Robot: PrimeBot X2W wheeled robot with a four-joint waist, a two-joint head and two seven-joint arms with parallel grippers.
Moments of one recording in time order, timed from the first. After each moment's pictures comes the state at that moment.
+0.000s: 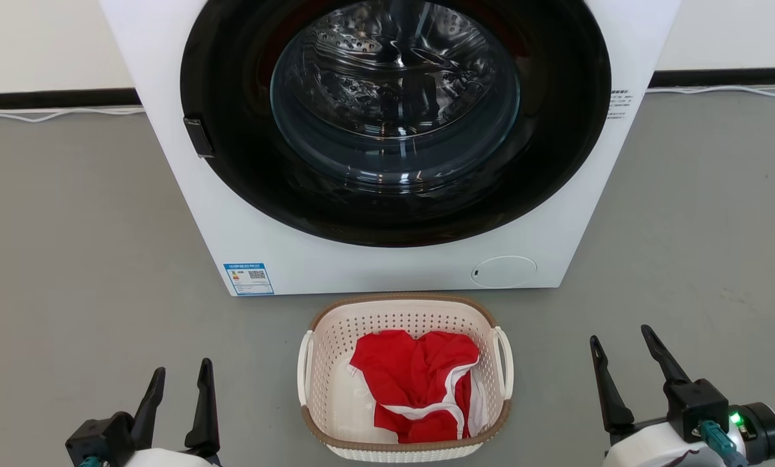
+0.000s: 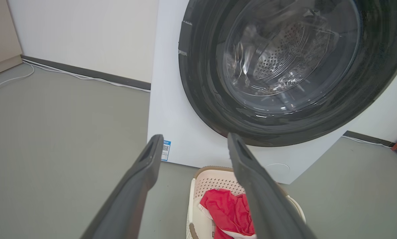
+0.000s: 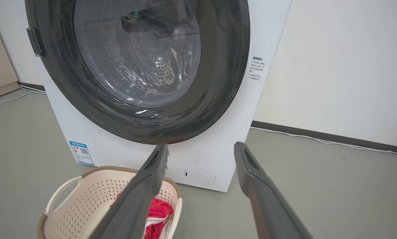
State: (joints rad) left arm 0.03 0.04 0.09 0.27 -0.28 -0.12 -0.25; right arm -0.02 -0.04 -0.10 0.30 -0.17 0.12 -0.25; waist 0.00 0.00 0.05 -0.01
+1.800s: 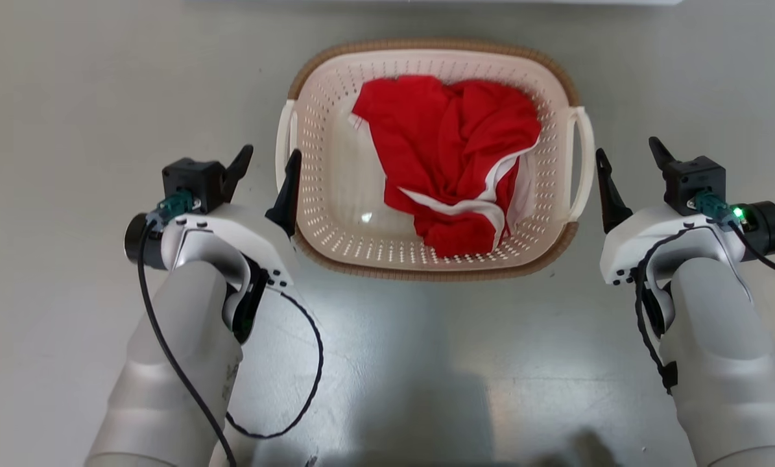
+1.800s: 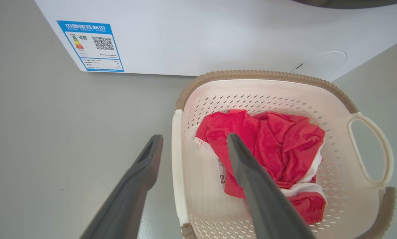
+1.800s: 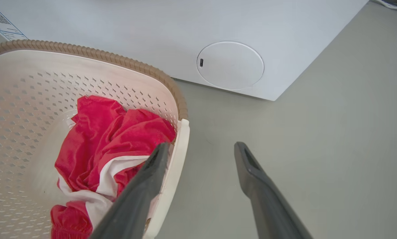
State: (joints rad) left arm -0.74 0.05 -0.19 0.86 -0.29 -0.12 -0.26; right arm -0.69 -0.06 -0.18 0.80 -0.25 0.12 -0.18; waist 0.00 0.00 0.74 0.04
